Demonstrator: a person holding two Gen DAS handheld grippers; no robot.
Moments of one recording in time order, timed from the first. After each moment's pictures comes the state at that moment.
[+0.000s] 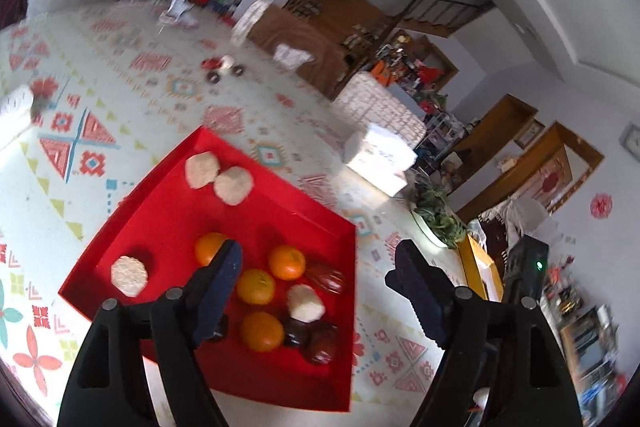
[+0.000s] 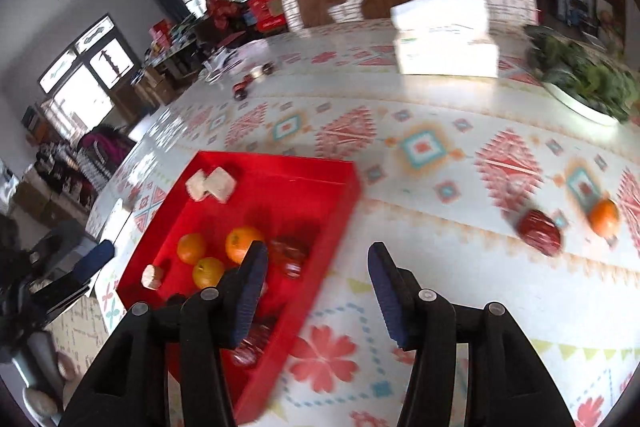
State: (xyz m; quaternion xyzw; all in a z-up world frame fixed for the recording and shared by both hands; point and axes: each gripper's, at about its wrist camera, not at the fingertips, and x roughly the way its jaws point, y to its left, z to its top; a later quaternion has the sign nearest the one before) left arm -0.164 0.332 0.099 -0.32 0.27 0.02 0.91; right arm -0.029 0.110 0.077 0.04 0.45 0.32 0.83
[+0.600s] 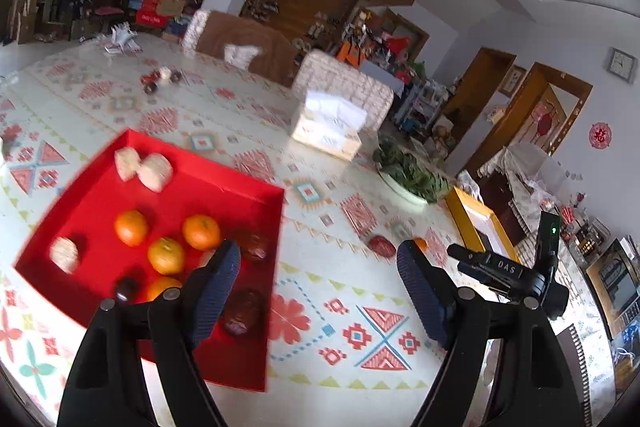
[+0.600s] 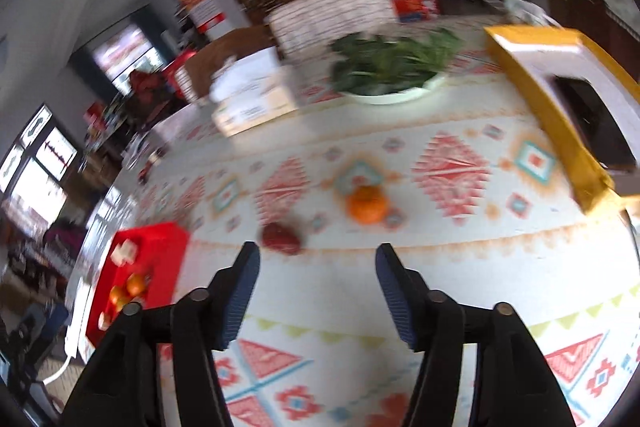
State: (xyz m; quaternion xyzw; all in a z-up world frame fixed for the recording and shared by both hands) left arm -0.149 0.231 0.107 -0.24 0.30 -0.01 0.92; right arm -0.002 -0.091 0.074 0.15 0.43 0.18 0.87
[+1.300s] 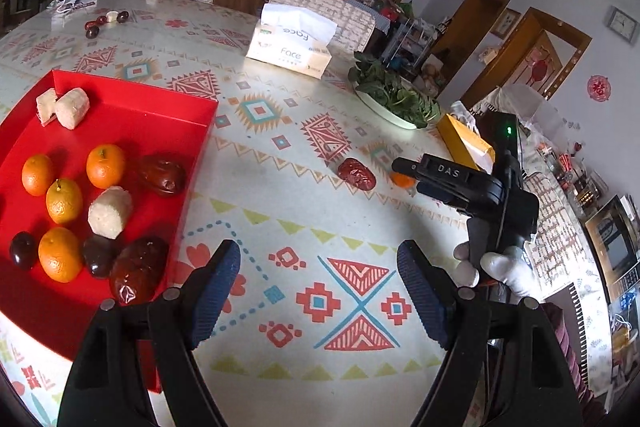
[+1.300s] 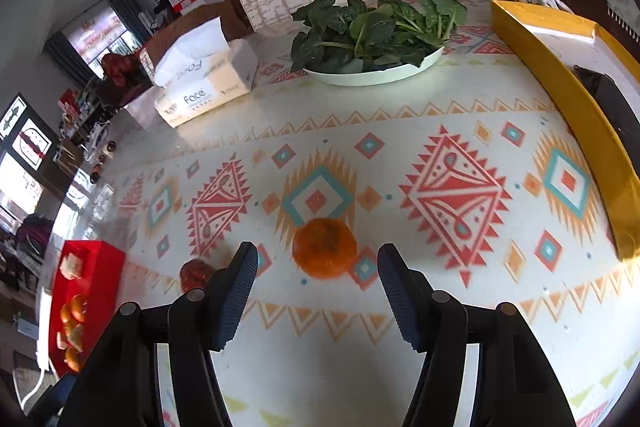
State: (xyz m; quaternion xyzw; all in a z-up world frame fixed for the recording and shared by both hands) left arm -0.102 0.167 0.056 -0.21 0.39 -0.06 0.89; right arm 0.072 -0.069 0.027 0.11 0.47 0.15 0.87
